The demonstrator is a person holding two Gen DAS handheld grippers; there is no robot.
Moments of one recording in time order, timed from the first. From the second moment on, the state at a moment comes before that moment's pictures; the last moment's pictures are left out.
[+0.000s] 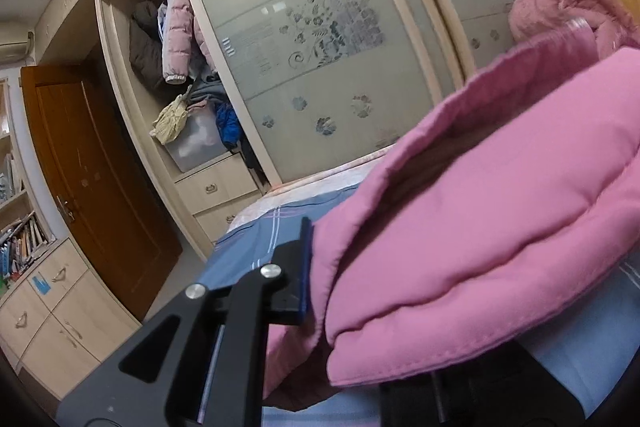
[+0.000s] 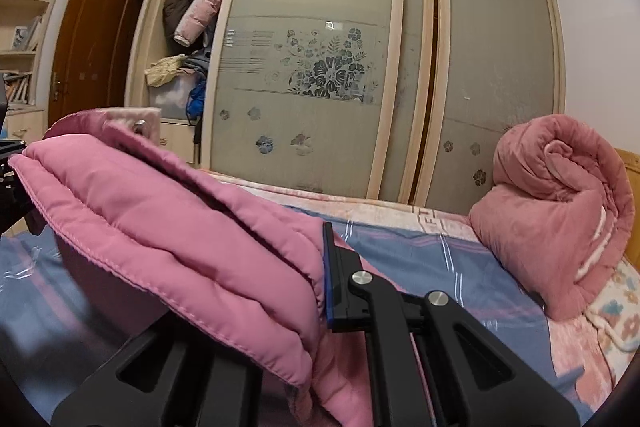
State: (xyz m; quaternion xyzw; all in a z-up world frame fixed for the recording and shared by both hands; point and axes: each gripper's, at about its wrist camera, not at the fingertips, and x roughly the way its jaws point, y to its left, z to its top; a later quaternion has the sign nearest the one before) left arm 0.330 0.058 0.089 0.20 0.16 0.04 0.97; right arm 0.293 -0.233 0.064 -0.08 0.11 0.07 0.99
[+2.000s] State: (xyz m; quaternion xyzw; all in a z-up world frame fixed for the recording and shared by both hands) left arm 0.575 0.038 -0.083 0.18 0.30 0.06 0.94; right arm 0.590 -0.245 -0.064 0.15 0.29 0.02 0.95
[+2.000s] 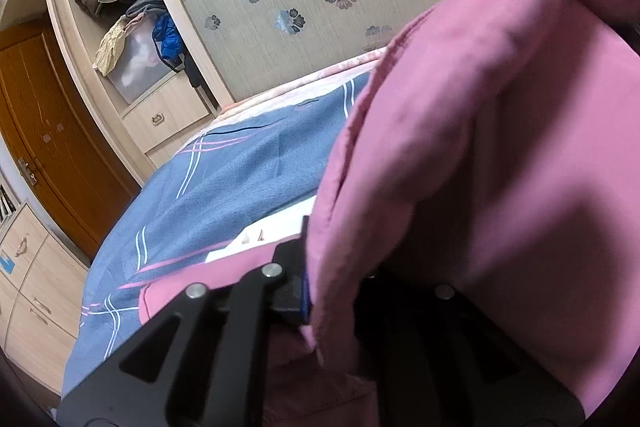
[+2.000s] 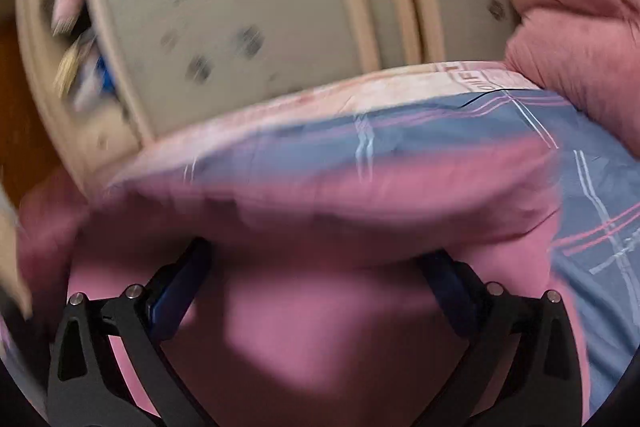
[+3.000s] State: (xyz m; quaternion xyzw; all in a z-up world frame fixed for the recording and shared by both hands) left arm 0.441 -0.072 0.022 0.28 0.11 -0.10 0.95; right arm 0.617 -0.309 -0.135 0.37 0.25 0.09 0.89
